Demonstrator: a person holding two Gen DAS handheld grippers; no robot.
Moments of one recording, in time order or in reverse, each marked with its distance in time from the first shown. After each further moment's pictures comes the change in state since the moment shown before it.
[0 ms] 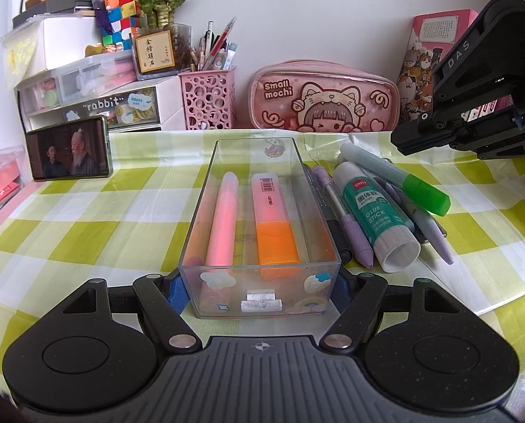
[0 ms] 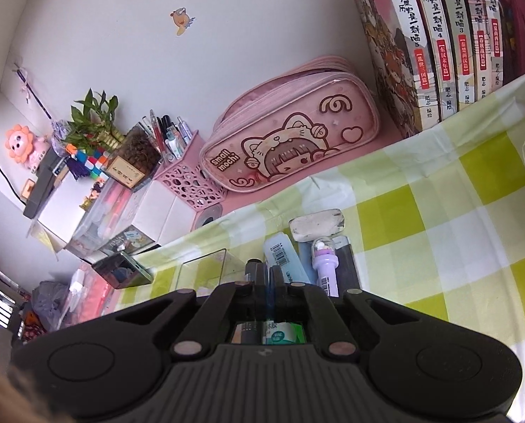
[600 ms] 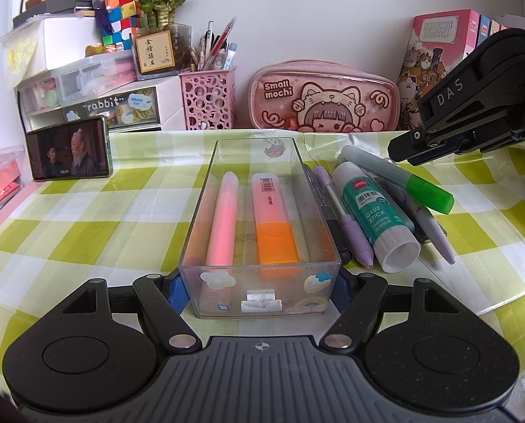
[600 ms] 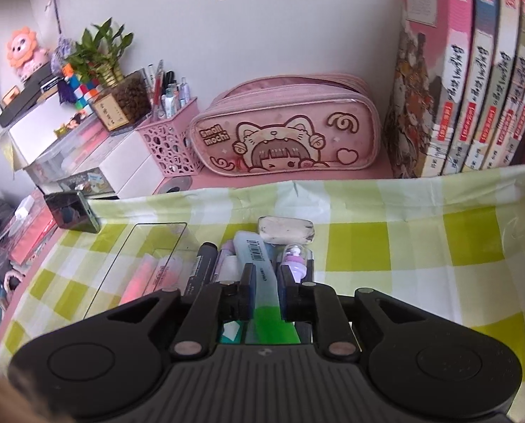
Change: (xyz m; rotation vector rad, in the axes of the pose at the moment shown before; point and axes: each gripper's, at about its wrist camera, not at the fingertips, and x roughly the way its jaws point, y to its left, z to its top) left arm 0.000 0.000 0.000 0.001 0.000 0.000; right arm 0.007 0.024 -0.010 -0.366 0.006 -0.134
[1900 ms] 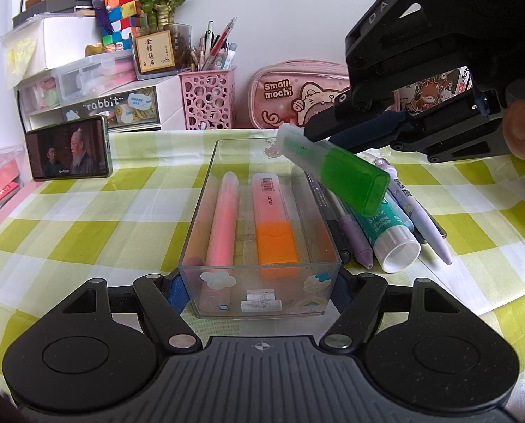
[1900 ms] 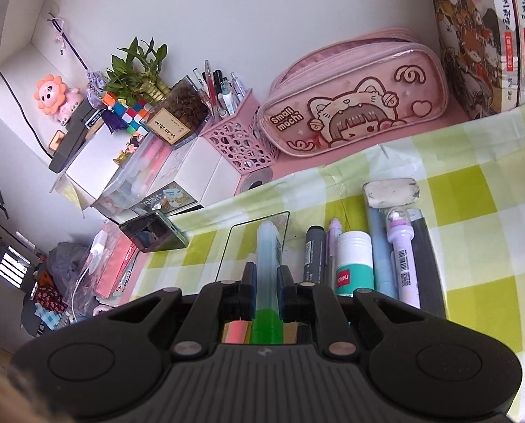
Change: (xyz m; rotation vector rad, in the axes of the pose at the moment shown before) left arm 0.000 0.001 0.000 -0.002 0.000 -0.004; right arm 0.011 0.019 0.001 0.348 0.057 0.296
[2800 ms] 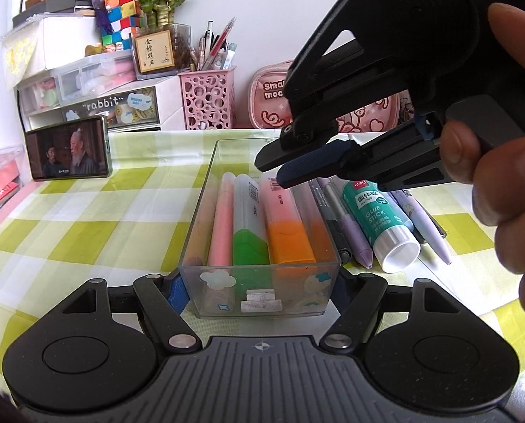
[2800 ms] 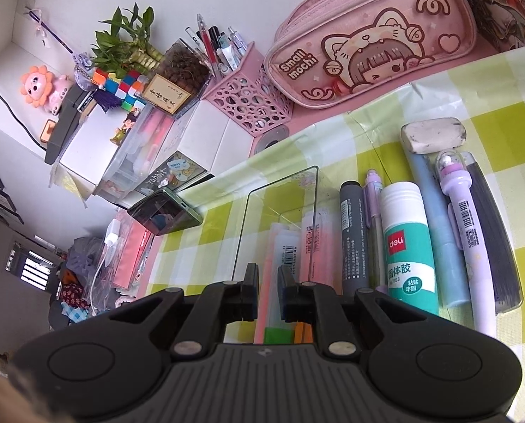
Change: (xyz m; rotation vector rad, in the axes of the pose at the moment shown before) left arm -0.002 -0.002 -0.001 0.002 -0.001 0.001; right arm 0.032 -0.001 -0.004 0.073 0.085 0.051
